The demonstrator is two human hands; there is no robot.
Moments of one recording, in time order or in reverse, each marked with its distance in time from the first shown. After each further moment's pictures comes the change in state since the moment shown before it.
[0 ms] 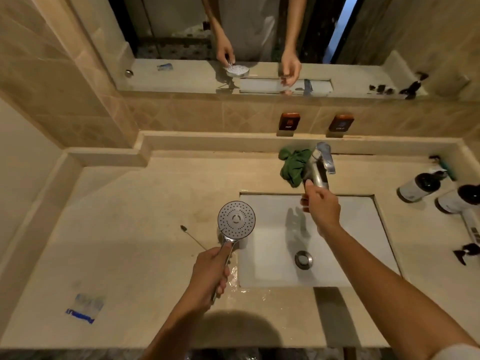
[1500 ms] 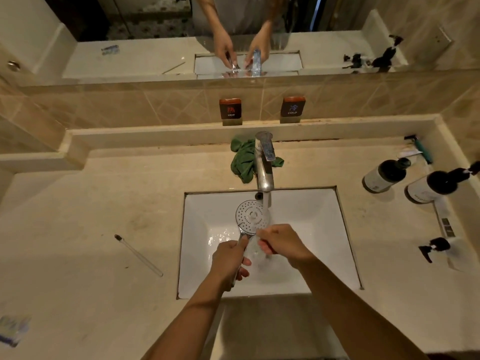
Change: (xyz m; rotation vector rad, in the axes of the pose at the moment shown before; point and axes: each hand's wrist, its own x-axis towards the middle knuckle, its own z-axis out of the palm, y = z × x) left_hand 0.056 0.015 0.211 0.298 -0.010 -0.116; right_hand 0.042 0.099 -0.072 -0.161 -0.593 0.296
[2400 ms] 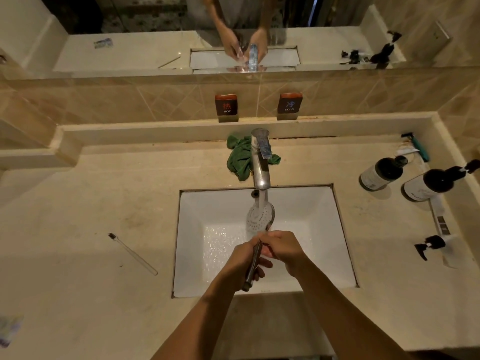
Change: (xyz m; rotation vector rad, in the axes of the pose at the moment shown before) left_hand -0.001 0.011 0.033 -0.212 -0.304 -0.141; right_hand -0.008 0.018 0.001 0.156 0.068 0.083
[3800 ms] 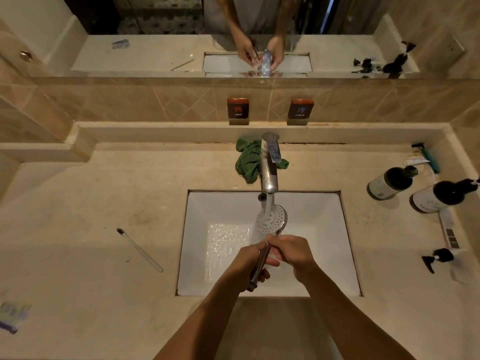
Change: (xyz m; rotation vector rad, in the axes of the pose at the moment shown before) left_hand -0.013 0.008 0.003 0.052 0.040 -0.069; right_hand -0.003 0.003 -0.010 0.038 0.087 -0.024
